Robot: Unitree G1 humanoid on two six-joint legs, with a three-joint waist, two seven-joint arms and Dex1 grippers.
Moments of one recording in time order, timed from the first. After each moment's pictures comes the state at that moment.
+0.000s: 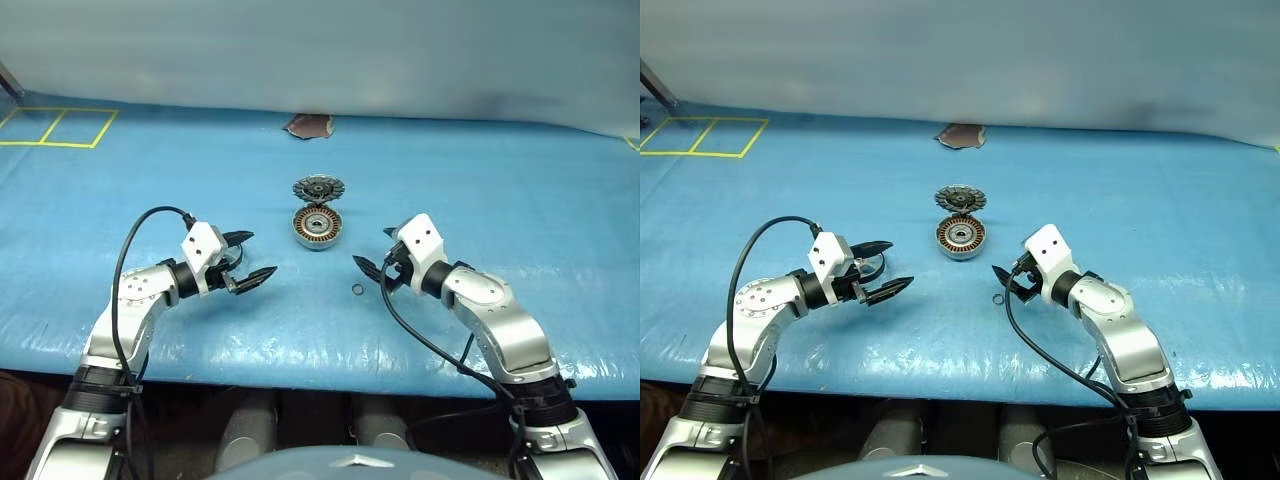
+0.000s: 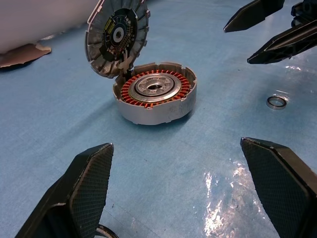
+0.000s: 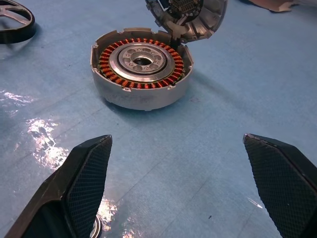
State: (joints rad) left arm -0.18 0.55 -0.03 -0.04 -0.29 0.20 -0.89; right arm -0.19 -0.46 0.12 -0.29 0.17 0.57 0.52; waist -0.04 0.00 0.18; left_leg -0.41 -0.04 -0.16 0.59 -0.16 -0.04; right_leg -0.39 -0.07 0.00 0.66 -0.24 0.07
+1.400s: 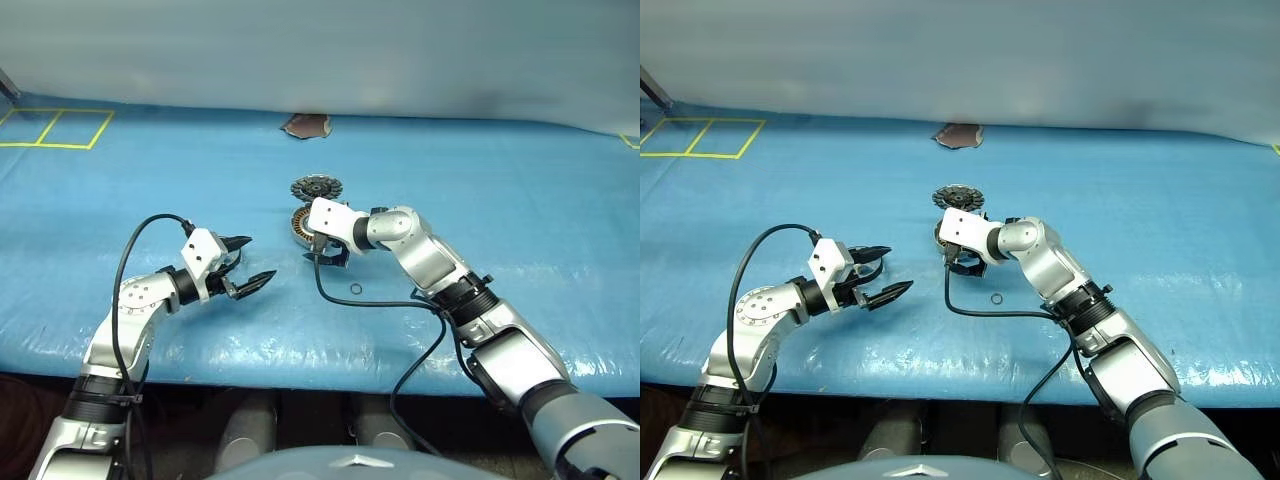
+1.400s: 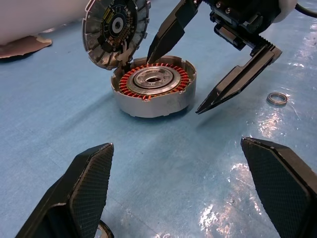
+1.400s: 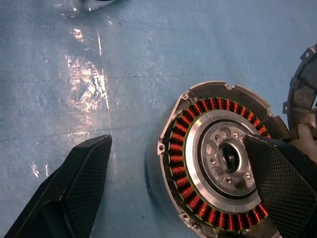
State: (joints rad) left arm -0.13 0.54 -0.03 -0.07 -0.28 0.21 -0.85; right arm -0.76 -0.35 0.51 0.28 -0.14 0.38 0.83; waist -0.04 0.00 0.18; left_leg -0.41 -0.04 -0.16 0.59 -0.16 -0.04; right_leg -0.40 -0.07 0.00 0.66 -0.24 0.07
